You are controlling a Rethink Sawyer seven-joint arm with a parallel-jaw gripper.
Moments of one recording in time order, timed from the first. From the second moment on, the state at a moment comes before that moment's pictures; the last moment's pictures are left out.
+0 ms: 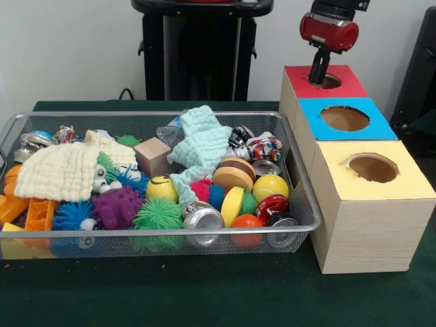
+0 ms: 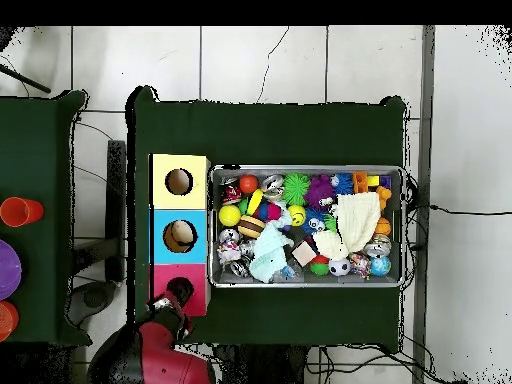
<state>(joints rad) 0.41 -0.75 -0.25 2.27 0.44 -0.09 2.58</state>
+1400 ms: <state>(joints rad) 0.20 -0.89 -0.21 2.16 0.17 0.28 2.58</state>
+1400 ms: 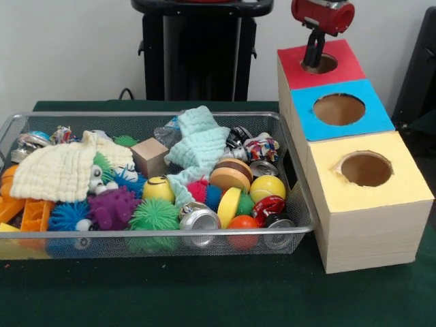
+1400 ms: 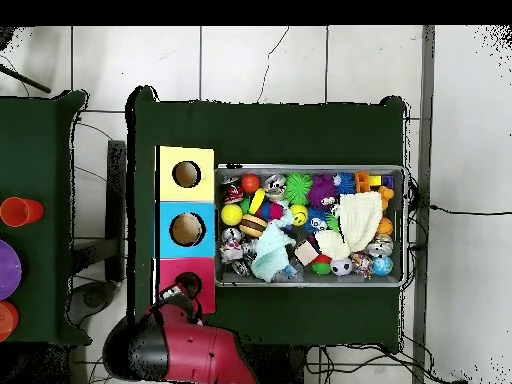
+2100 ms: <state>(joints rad) 0.05 -0.96 -0.09 2.18 -0.07 0.27 2.58</state>
